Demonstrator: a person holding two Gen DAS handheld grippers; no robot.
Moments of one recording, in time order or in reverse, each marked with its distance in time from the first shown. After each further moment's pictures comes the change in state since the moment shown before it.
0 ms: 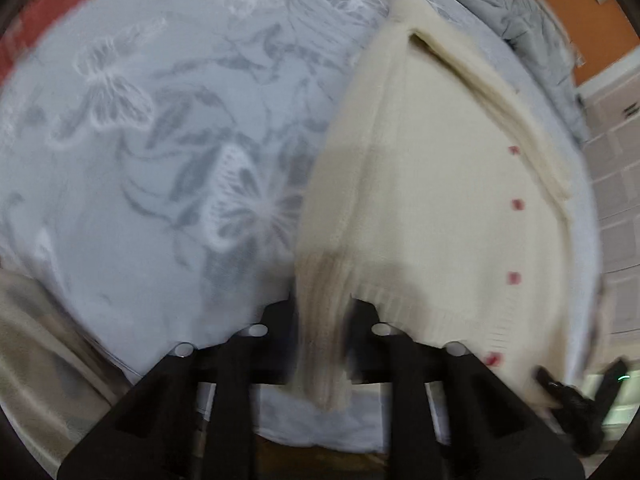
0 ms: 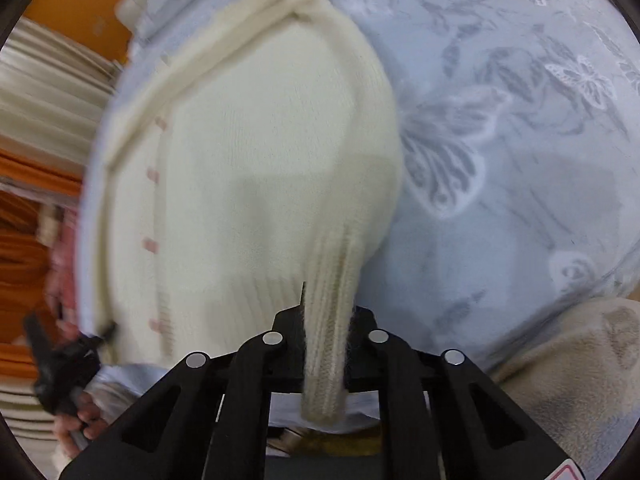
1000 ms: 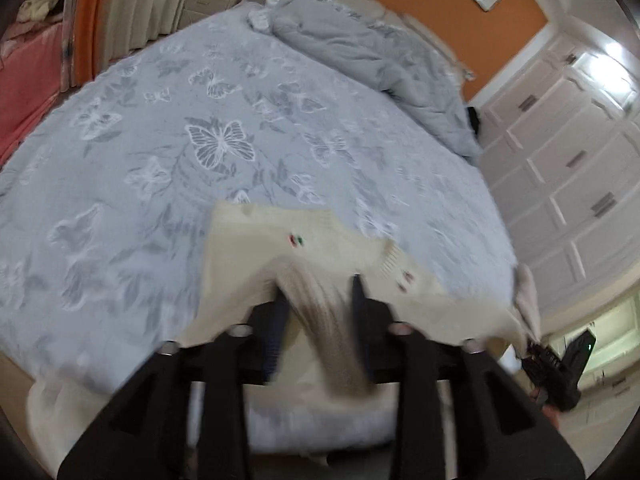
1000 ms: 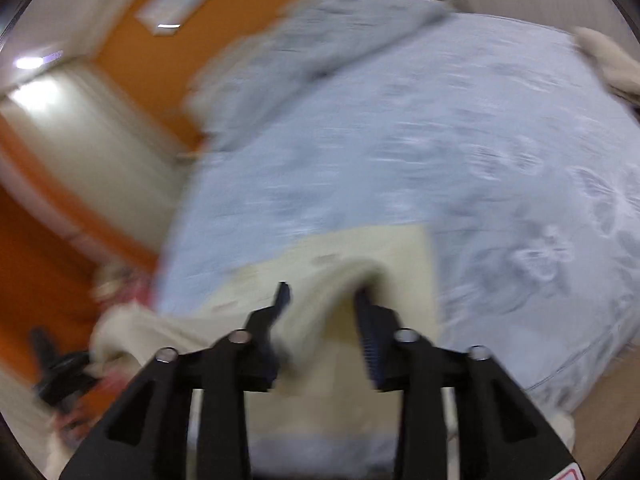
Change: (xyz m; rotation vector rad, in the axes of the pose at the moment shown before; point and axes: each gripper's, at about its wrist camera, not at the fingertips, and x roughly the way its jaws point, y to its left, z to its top) left arm -0.127 -0.073 0.055 0.231 -0.185 -0.229; right arm -0.132 0.007 0.057 -0.037 -0.360 0.066
